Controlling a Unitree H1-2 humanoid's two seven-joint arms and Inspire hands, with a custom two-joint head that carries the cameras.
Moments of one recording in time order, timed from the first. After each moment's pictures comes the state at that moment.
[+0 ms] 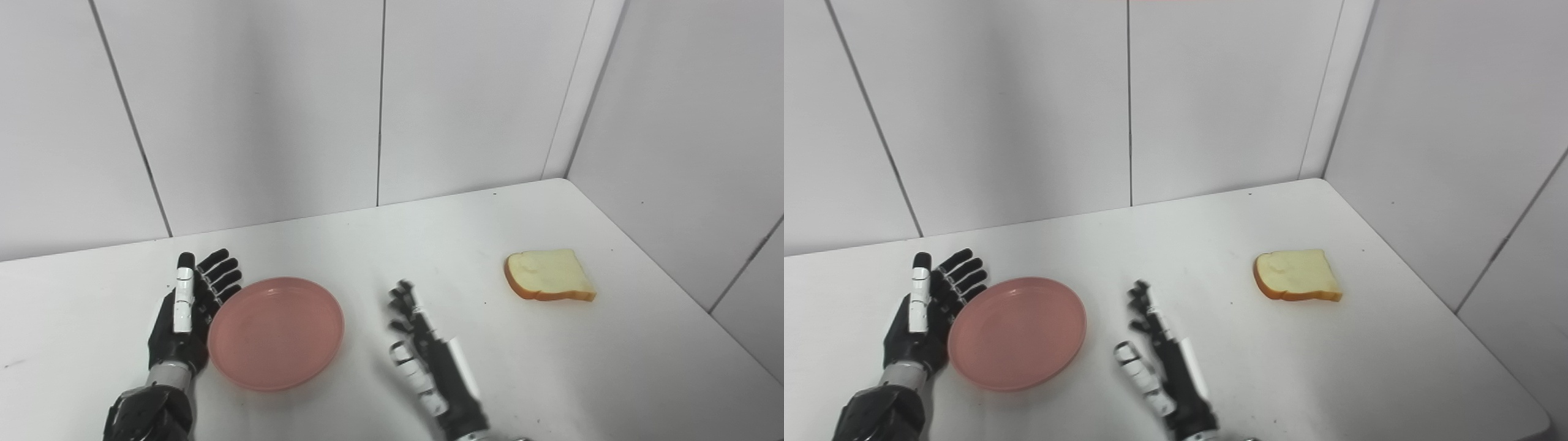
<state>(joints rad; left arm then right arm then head) -0.53 -0.05 0.06 0.54 -0.17 0.04 -0.11 0.09 0.02 0.04 -0.22 -0.26 -0.20 -0.08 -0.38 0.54</state>
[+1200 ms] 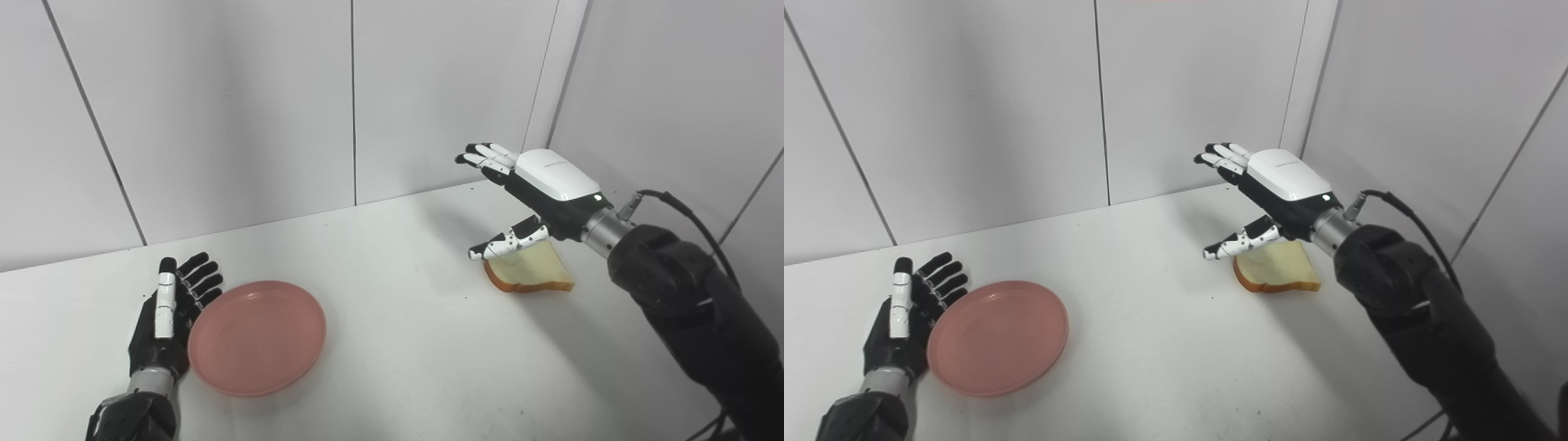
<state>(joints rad) -0.55 -0.05 0.07 0.59 -0.15 0.00 -0.10 -0.30 -0.84 -0.07 -0.32 -0.55 0.14 0.48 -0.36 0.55</state>
